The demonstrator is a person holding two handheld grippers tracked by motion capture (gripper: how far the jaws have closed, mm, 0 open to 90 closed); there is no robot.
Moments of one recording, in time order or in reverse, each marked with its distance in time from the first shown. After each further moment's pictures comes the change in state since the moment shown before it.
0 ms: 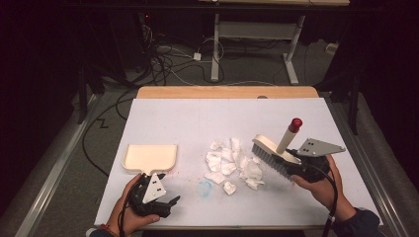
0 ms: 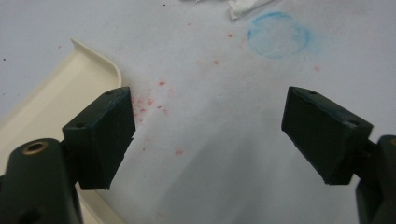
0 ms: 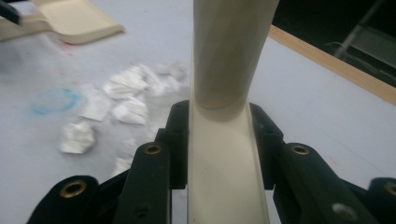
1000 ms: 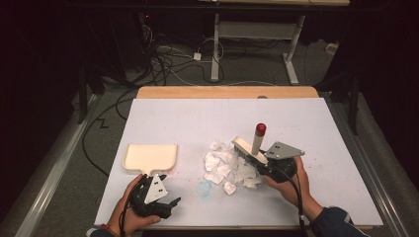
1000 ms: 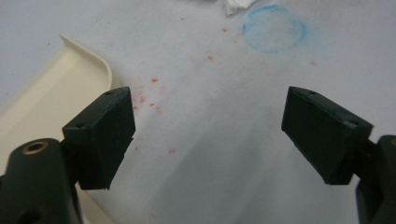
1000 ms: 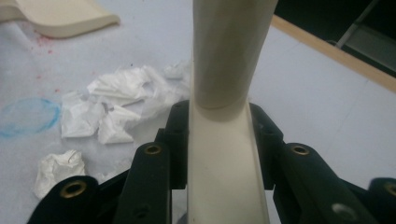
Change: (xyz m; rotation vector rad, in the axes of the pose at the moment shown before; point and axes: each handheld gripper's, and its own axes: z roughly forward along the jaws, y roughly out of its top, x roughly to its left) left arm -0.002 -0.001 0.002 0.011 -0.008 0.004; right arm 0.039 0.007 0.059 0.006 -0.046 -0.021
